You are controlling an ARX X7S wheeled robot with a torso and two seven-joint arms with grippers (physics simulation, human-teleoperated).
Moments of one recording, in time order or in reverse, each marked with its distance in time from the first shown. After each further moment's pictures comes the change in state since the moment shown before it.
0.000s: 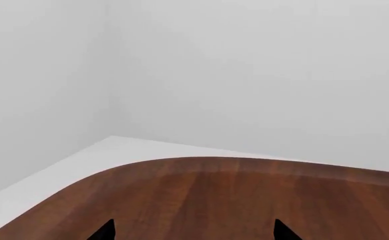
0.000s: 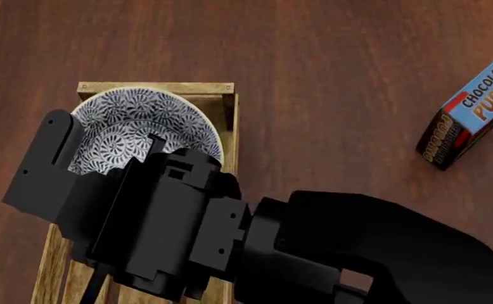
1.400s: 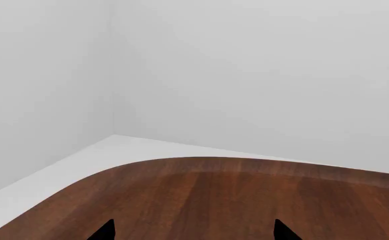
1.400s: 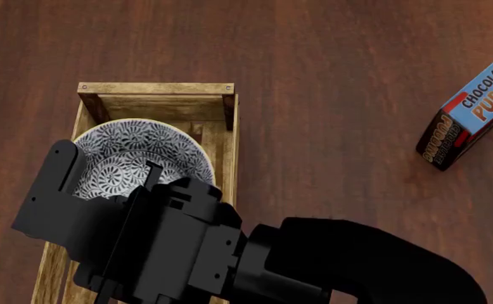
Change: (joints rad) left arm 0.002 -0.007 -0.004 -0.010 -0.014 0.010 -0.004; right arm -0.088 -0.019 -0.035 0.064 -0.104 -0.079 -0.126
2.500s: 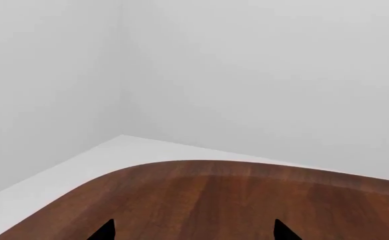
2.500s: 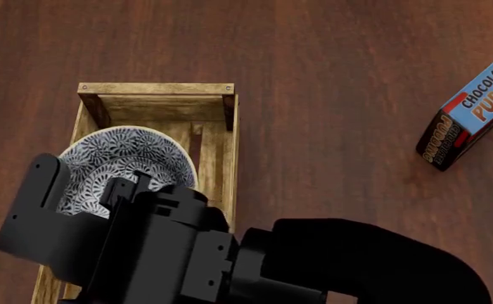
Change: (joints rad) left arm 0.007 -0.012 -0.034 -0.004 -0.025 0.007 -0.014; right arm 0.021 0.000 -0.005 -0.101 0.081 0.062 0.106
